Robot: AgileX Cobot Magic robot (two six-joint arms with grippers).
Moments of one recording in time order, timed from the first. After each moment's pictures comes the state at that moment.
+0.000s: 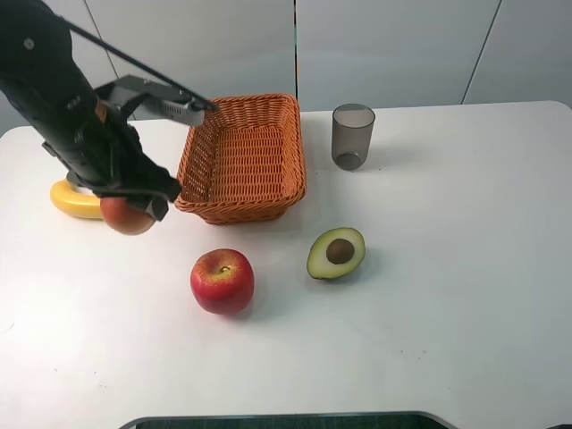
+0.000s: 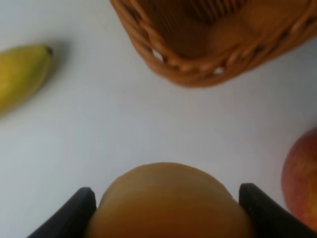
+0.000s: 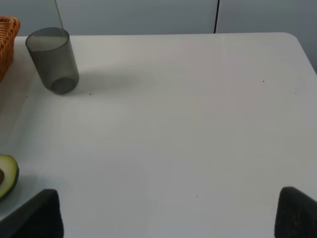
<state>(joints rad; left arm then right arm) -0.51 1.63 -1.02 0.15 0.82 -0.21 0.03 0.00 -0.51 -0.01 1.09 0.01</state>
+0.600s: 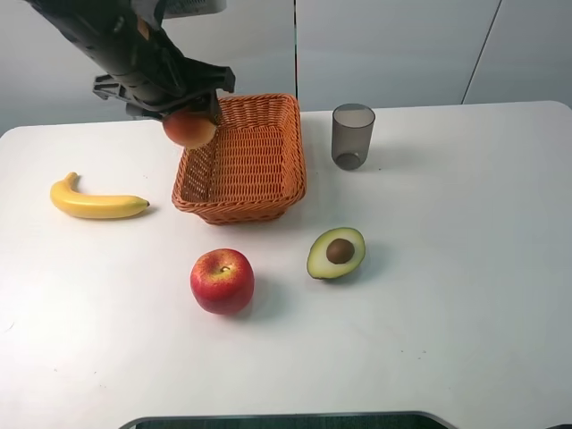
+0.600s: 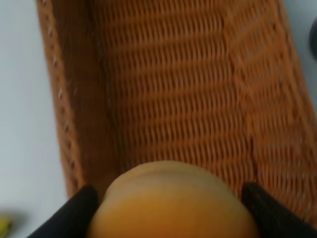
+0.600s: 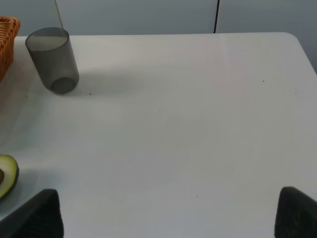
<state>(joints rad) -0.51 1.75 -1.27 0.14 0.60 -0.47 0.03 0.00 -0.51 -0.01 1.09 0.01</state>
